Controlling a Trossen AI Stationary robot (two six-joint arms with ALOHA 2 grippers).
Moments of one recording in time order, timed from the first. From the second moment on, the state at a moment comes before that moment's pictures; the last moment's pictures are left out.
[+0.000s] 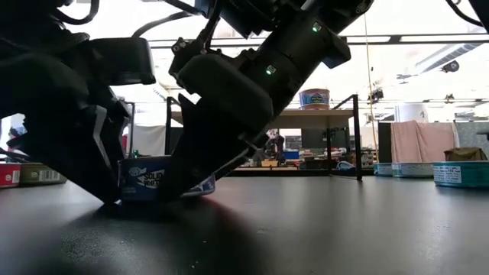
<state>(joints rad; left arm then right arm) -0.53 1.78 0.94 -0.34 -0.46 -0.69 0.28 2.21 1.44 -0.07 0.11 0.27</state>
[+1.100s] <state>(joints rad) -0.54 0.93 0.81 -0.65 -0.71 -0.49 0.19 1.76 1.45 -0.37 0.68 0.61</state>
